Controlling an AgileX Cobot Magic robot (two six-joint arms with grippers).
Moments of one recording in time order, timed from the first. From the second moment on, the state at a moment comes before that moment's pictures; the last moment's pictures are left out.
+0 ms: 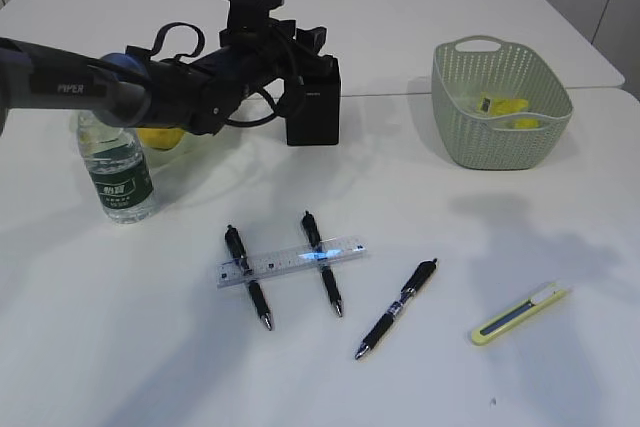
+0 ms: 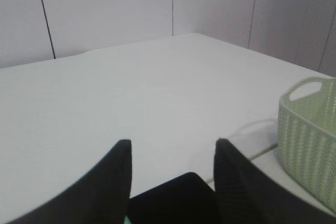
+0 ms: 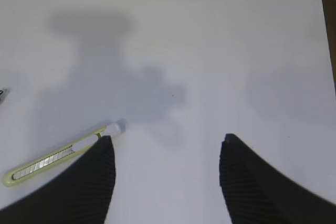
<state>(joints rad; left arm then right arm) -0.43 2.43 -1.77 0.12 -0.53 -0.12 0.02 1.24 -0.89 -0.18 0.74 0.09</state>
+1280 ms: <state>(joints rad) -0.43 1.70 -1.77 0.16 0.91 -0.12 0.02 1.24 -0.89 0.17 0.90 0.15</state>
